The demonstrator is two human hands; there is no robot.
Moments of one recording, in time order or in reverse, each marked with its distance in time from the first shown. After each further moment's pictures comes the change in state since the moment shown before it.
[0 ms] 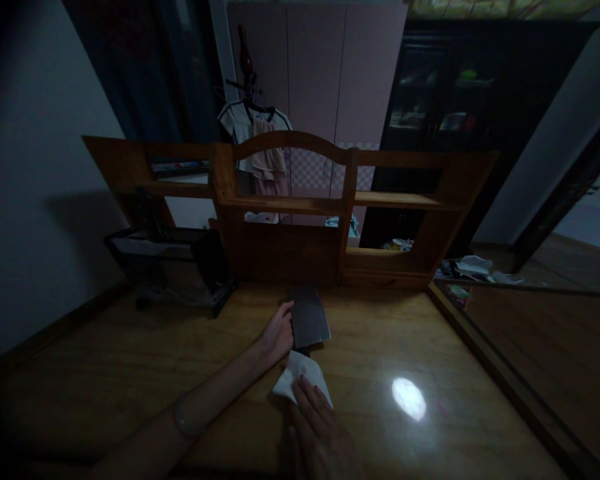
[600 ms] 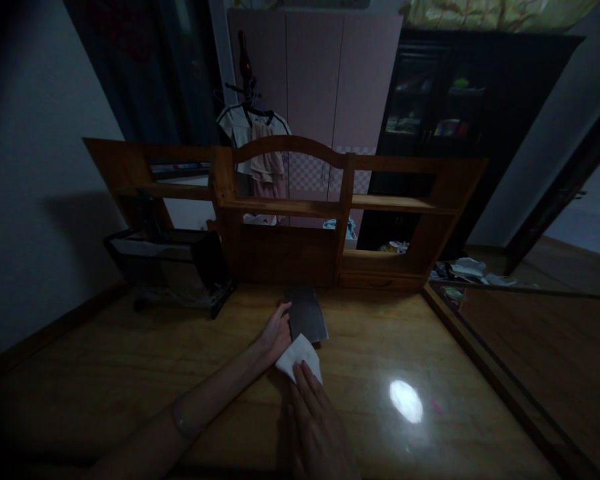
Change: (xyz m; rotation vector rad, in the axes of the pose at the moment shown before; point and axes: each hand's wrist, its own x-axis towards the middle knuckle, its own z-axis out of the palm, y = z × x) left_hand 0.000 0.000 0.004 -0.029 0.036 -0.021; right_hand 0.010 -0.006 -0.005 0.178 0.011 0.127
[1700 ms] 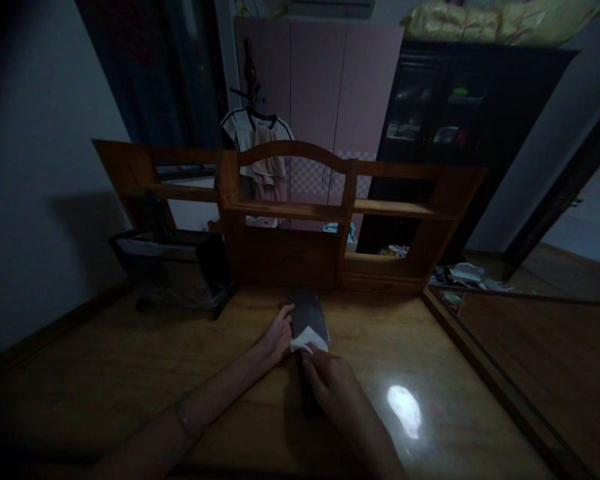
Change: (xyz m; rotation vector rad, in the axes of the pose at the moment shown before) left_hand 0.006 -0.002 -0.005 0.068 -0.022 0.014; right_hand 0.051 0.023 -0.048 0.383 -0.047 0.238
